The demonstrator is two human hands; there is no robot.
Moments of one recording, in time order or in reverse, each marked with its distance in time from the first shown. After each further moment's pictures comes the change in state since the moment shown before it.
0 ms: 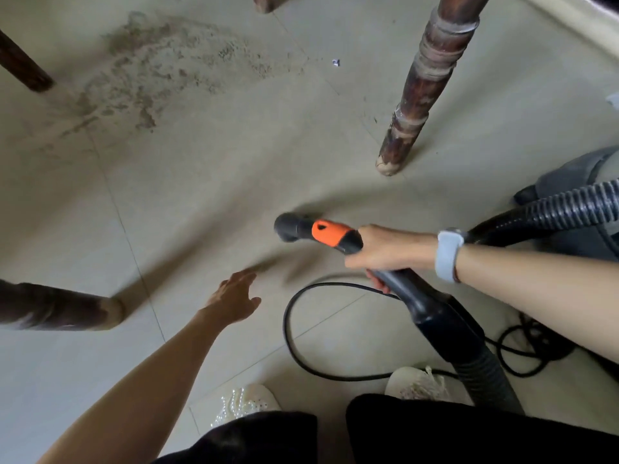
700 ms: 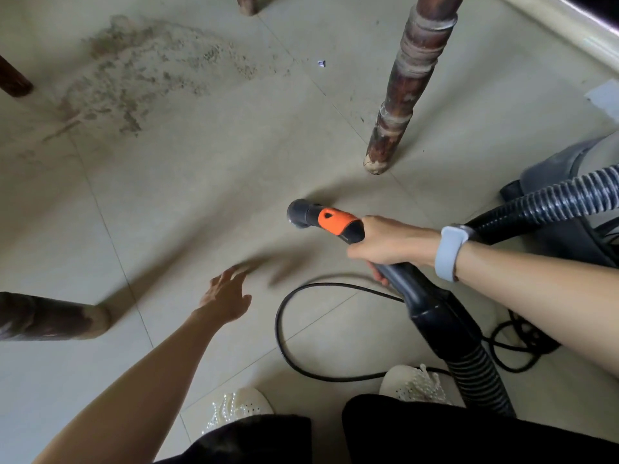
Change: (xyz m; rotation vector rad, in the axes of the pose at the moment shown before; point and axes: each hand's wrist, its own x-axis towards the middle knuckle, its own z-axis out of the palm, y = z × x) left_hand 0.018 -0.007 0.011 0.022 0.037 0.011; right_hand -0.009 0.009 -0.007 0.014 0.134 0.040
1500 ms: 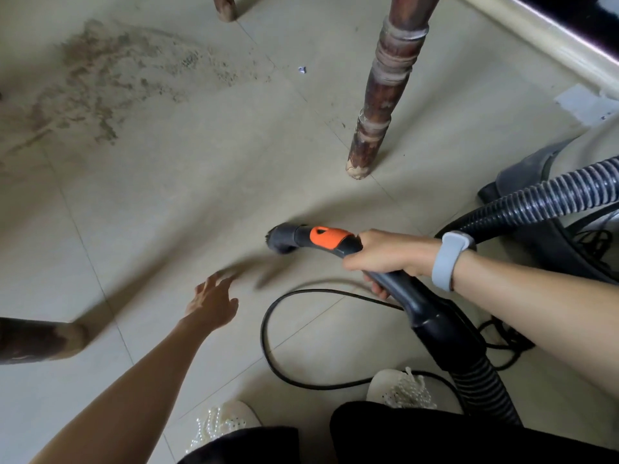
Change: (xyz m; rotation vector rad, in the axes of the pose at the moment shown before) left_hand 0.000 0.016 -0.007 -0.031 0.025 -0.083; right_hand -0.010 0.013 -0.009 0.087 -0.083 0.087
